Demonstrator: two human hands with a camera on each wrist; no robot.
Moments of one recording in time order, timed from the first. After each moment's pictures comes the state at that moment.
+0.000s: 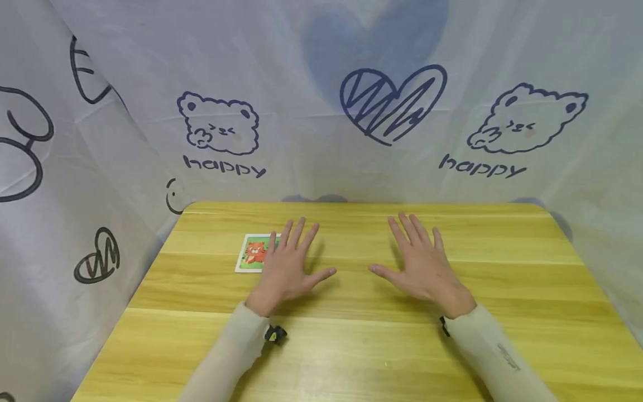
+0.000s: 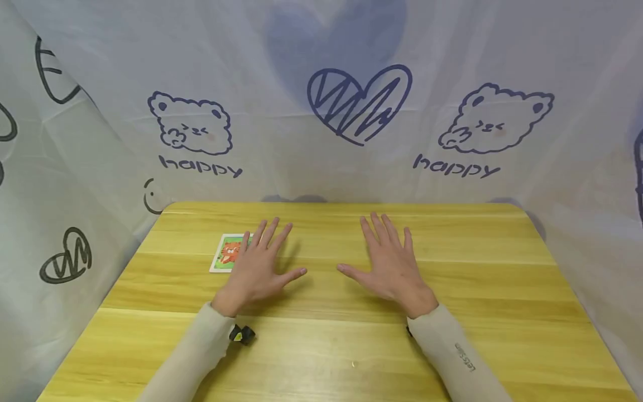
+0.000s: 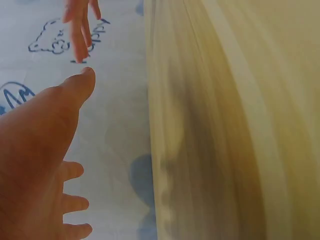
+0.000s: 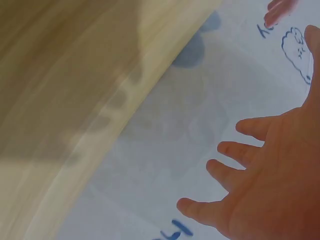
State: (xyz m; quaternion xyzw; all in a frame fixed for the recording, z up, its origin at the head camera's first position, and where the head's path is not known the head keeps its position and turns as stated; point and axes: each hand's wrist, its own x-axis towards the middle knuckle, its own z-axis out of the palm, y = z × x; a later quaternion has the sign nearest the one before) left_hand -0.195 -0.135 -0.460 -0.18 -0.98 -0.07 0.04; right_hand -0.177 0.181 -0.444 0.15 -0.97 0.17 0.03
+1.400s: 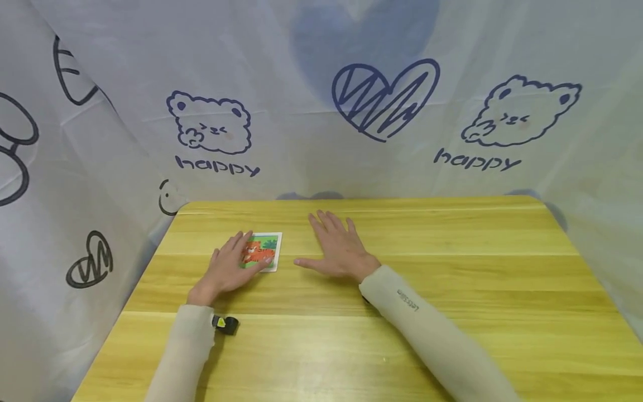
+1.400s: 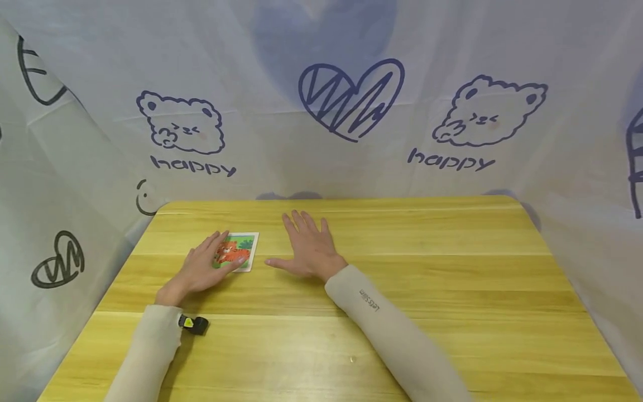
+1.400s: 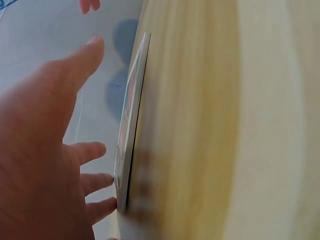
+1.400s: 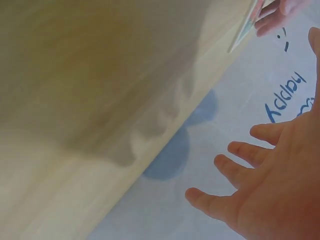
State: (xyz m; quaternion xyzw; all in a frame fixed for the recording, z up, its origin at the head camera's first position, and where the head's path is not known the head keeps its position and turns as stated) left_hand -0.219 -0.263 -0.483 -0.09 -0.97 -0.21 -0.07; right_hand -0.233 0.044 -0.451 0.25 -0.96 0.15 -0.05
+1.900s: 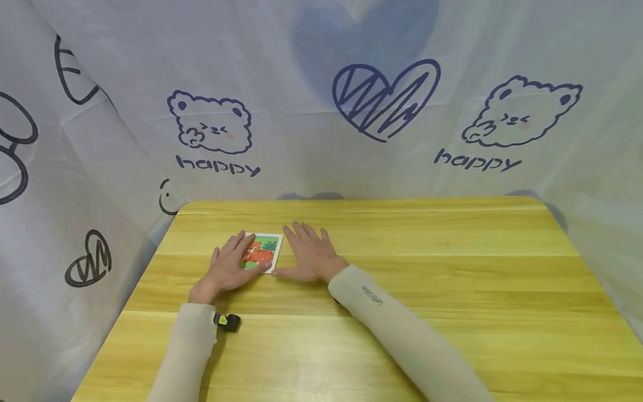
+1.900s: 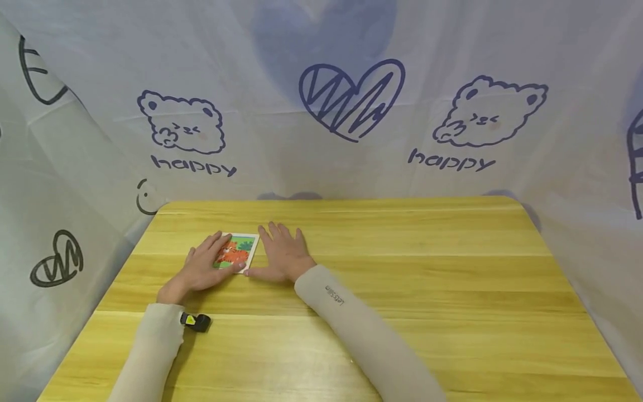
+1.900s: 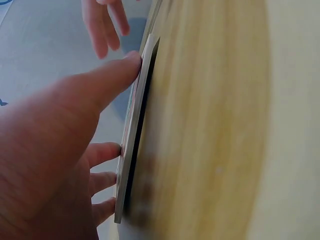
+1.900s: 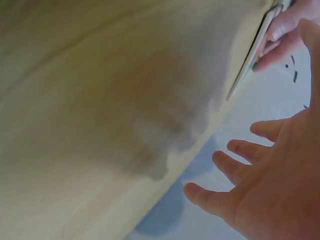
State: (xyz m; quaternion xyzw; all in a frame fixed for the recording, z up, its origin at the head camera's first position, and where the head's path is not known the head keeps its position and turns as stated) left_hand -0.218 -0.264 -0.483 -0.10 -0.97 -0.20 -0.08; right_hand -0.232 -0.011 -0.459 0.26 -0.95 0.14 -0.11
